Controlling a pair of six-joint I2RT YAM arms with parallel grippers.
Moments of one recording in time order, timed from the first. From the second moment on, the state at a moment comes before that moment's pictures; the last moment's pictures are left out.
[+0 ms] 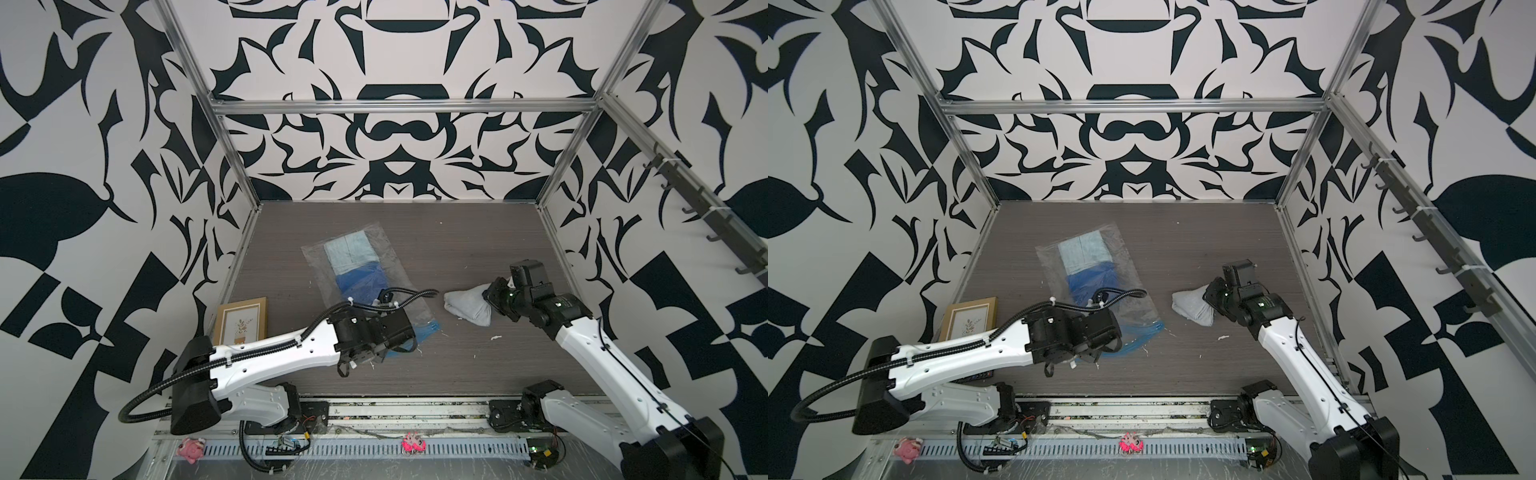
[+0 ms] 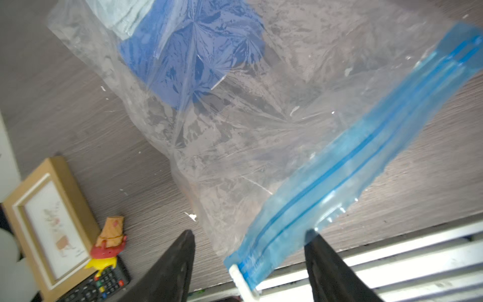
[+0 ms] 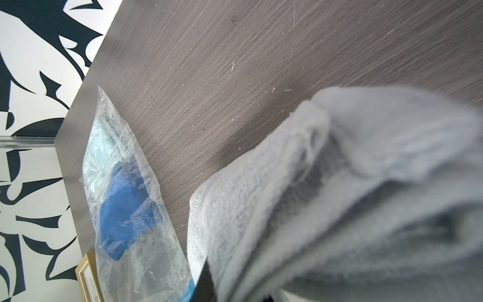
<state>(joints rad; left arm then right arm) -1.27 1.34 1.09 -1.17 -0.50 -0.73 0.27 0.97 0.78 -0.69 -0.10 0.94</state>
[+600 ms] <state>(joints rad) -1.34 1.52 1.10 -1.13 -0.60 -0.61 0.20 0.90 0.76 -0.69 -0.18 0.94</state>
